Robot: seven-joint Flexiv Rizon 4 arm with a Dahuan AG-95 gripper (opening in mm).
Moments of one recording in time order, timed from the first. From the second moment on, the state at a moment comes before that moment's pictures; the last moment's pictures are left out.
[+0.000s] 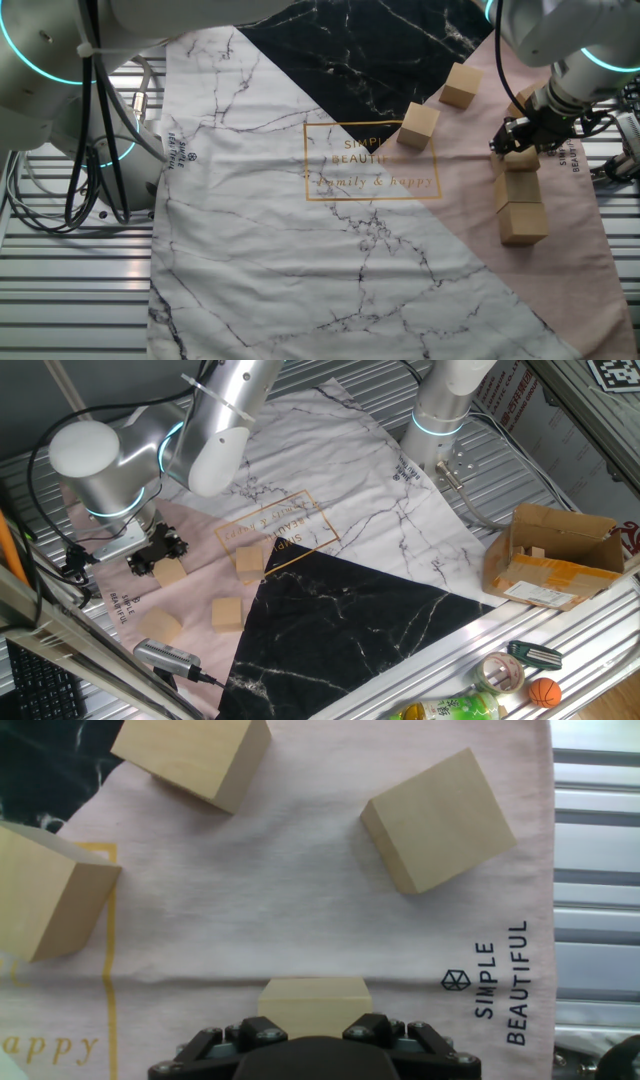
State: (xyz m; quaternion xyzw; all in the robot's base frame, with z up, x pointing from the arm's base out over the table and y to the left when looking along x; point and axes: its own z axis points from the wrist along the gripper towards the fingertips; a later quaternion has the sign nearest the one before) arm 0.722 0.018 0.049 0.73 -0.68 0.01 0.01
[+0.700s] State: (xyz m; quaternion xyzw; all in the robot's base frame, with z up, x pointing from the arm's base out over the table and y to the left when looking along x) arm 0.723 0.018 0.045 0.73 -0.68 0.01 0.01
